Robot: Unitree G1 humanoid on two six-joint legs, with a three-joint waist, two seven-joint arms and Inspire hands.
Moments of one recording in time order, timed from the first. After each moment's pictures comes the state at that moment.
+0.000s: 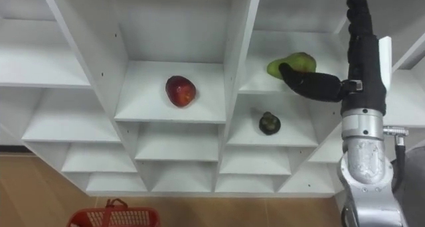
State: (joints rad) left arm 0.26 0.25 -0.02 0.96 -0.10 -0.20 -0.20; right arm -0.02 -0.40 -0.06 0.09 0.12 -0.30 -0.20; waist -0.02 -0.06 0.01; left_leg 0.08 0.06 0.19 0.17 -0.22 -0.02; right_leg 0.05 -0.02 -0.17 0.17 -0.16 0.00
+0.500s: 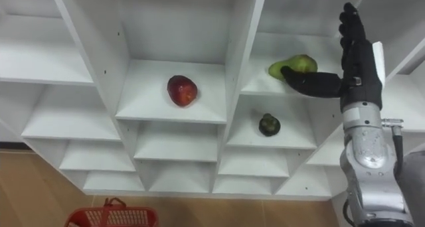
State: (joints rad) left arm 0.26 0.27 -0.01 0.92 -0.10 -0.16 -0.23; right arm -0.15 -0.44 -0.06 0.28 0.20 -0.24 -0.09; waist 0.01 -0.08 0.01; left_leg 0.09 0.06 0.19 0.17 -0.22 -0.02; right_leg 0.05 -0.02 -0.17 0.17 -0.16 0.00
